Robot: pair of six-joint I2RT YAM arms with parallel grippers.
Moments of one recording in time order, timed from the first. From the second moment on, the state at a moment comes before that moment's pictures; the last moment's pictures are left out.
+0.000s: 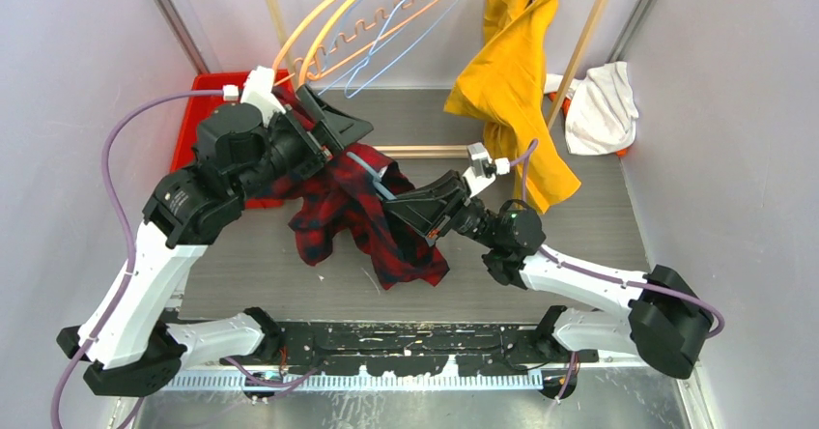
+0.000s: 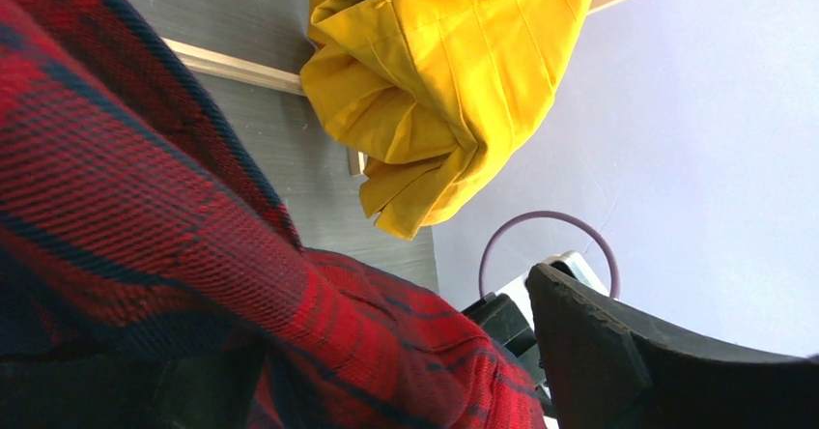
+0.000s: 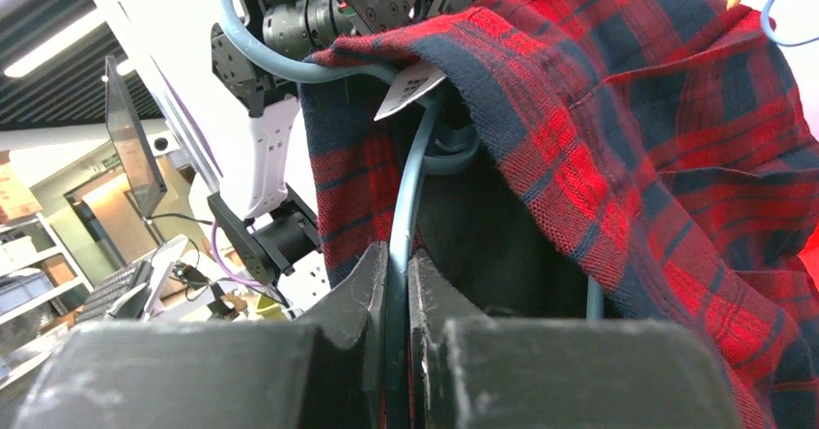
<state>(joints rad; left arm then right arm) -0.70 1.11 1.65 -0.79 -0.09 -1.00 0.88 1.15 0.58 1.25 -0.37 0.83</state>
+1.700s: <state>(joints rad) -0.77 1.18 1.88 -0.97 0.02 -0.71 0.92 0.93 0.60 0.18 -0.01 0.44</state>
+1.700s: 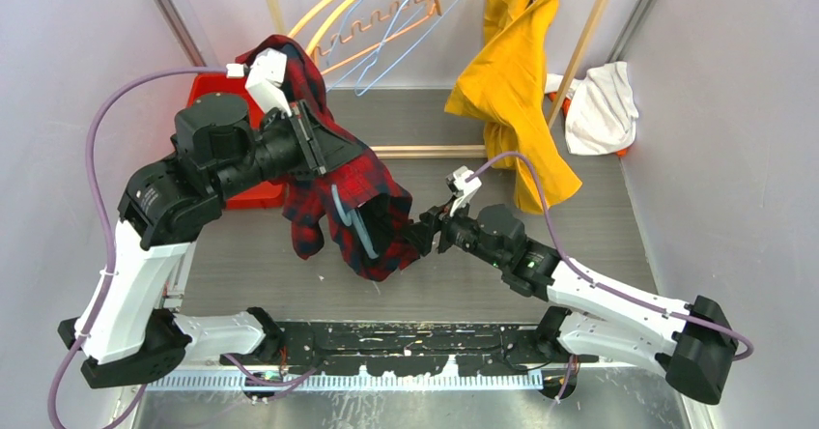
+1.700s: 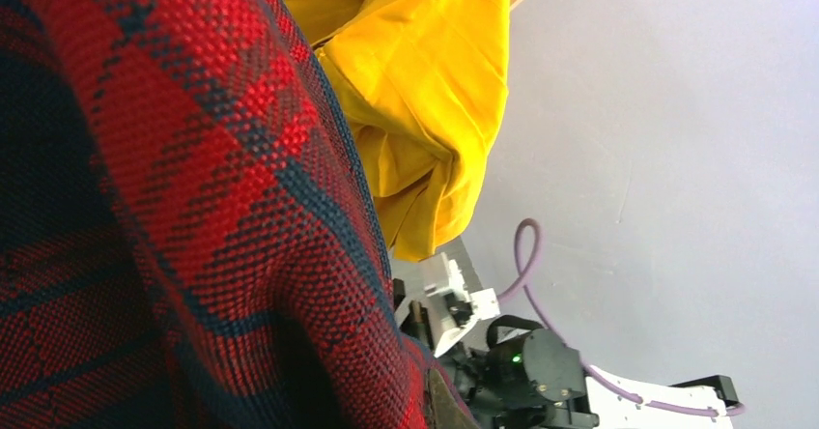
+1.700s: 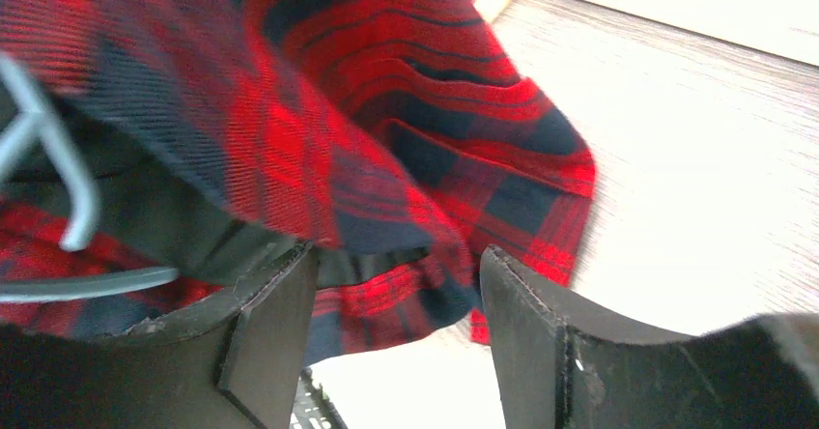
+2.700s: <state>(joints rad) -0.77 1.10 1.75 -0.81 0.03 -0.70 0.92 0.84 0.53 0.33 -0.04 0.38</state>
